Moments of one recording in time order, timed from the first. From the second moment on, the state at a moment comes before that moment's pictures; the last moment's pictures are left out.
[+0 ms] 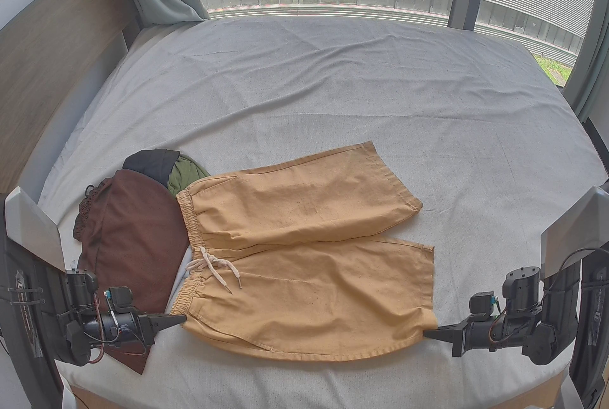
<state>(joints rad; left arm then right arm) 0.17 2.37 -0.10 -1.55 -0.96 -0.08 0.21 2.33 -0.05 -1.54 0.59 0.11</state>
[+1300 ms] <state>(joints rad) 0.07 2.16 -0.24 -1.55 -0.81 -0.43 0.22 2.07 -0.20 -1.54 0.59 0.34</state>
